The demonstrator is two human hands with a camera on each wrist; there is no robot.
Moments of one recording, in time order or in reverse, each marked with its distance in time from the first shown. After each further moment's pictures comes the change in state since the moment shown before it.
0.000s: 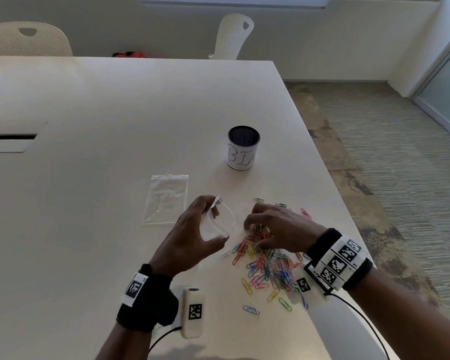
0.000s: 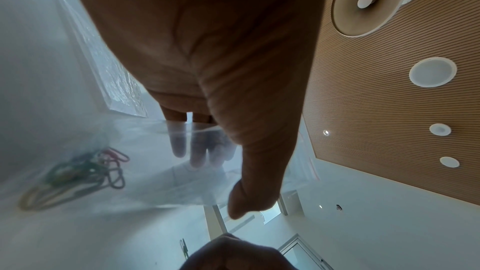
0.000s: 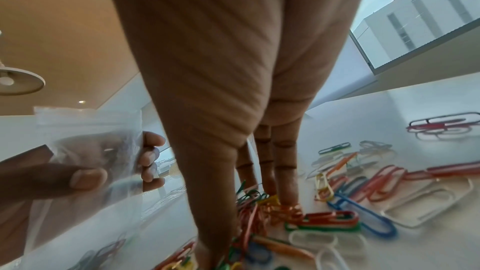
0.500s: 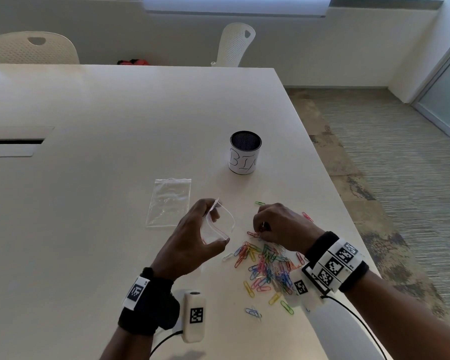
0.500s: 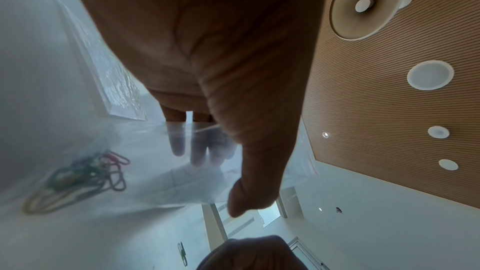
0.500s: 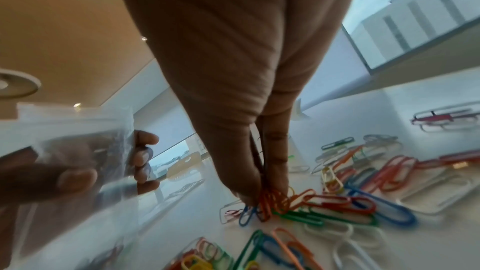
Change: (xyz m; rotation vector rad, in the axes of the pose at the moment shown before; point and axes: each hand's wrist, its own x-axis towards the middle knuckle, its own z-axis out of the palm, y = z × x) left_hand -0.005 -0.001 -0.002 0.004 0.024 0.007; right_hand 0.006 0.003 0.006 0.068 0.227 -0.012
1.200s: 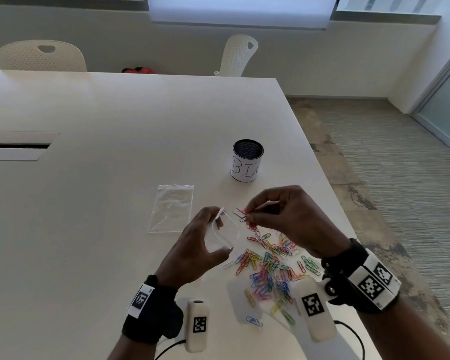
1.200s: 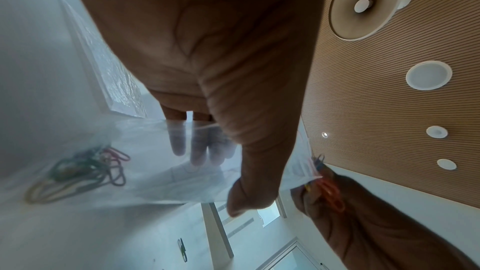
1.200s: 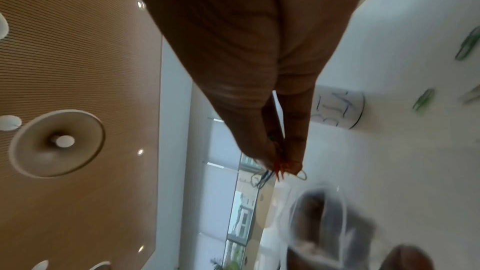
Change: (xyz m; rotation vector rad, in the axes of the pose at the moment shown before) left_hand 0.000 0.000 0.004 -0.012 0.005 0.037; right_hand -0.027 -0.066 -0.062 0.877 0.255 0.078
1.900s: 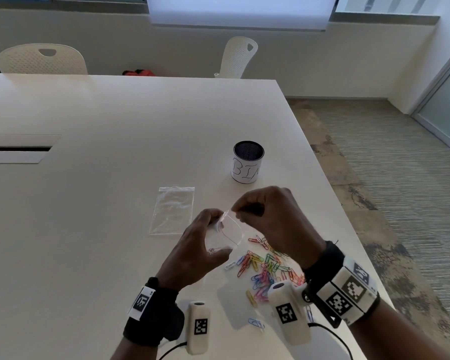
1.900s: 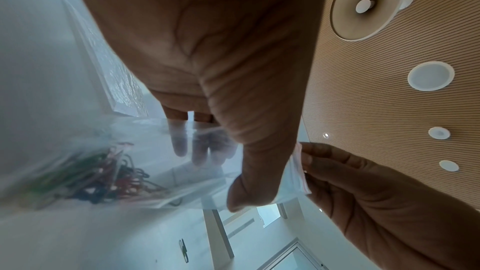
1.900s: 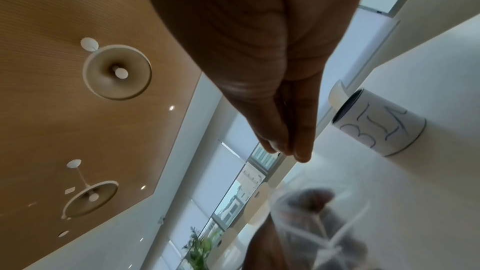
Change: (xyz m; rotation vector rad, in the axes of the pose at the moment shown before) left_hand -0.001 0.005 -0.002 -0.061 -0.018 -0.029; right_hand 0.012 -0.007 0.031 -0.440 0.149 -0.160
